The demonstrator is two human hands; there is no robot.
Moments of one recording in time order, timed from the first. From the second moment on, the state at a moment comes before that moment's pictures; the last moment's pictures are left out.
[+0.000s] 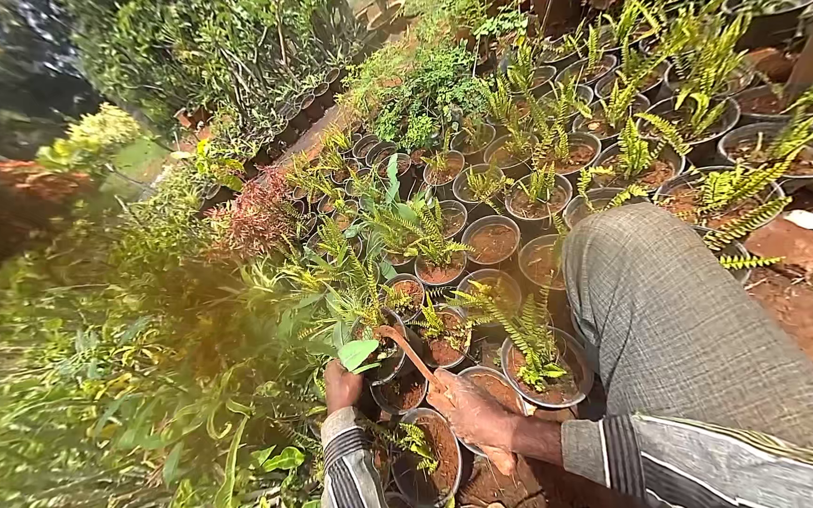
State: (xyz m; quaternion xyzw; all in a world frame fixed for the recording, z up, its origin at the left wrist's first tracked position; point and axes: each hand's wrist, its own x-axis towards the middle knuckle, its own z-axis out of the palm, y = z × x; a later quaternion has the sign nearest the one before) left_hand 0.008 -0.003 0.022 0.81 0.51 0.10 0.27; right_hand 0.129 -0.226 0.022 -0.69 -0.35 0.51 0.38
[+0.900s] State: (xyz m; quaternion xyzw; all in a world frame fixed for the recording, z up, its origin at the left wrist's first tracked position) left_hand 0.028 -0.003 0.037 0.78 0.57 0.05 0.26; right_hand 0.113 -0.245 0.028 -0.74 -0.39 0.46 0.30
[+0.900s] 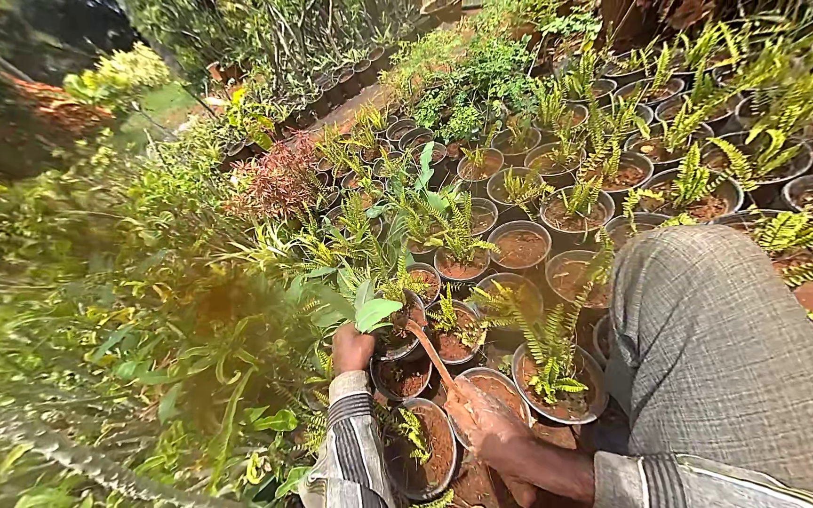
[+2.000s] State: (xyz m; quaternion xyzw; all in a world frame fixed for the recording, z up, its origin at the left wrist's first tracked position) left_hand 0.022 0.000 0.013 0.72 0.57 0.18 0.36; right_hand 0.124 -0.230 0.026 -0.73 -0.39 0.47 0.31
